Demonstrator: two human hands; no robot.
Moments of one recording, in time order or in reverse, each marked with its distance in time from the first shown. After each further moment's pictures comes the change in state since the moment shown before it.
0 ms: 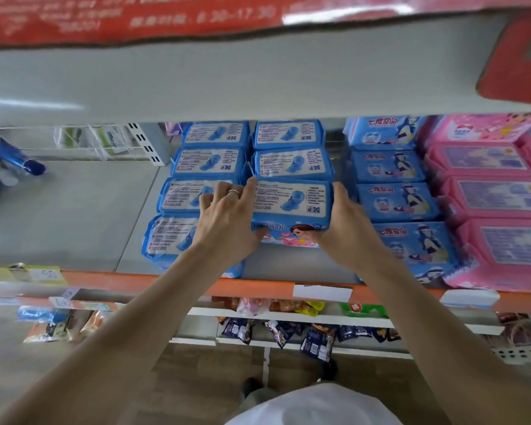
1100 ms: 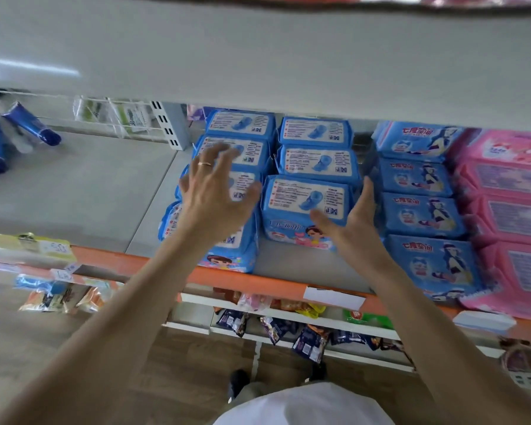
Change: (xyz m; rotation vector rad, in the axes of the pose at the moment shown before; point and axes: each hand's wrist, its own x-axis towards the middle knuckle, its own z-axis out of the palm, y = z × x) left_hand 0.001 -0.045 -0.014 -0.377 0.227 -0.218; right_hand 0.003 -0.013 0.019 0.427 -0.017 0.201
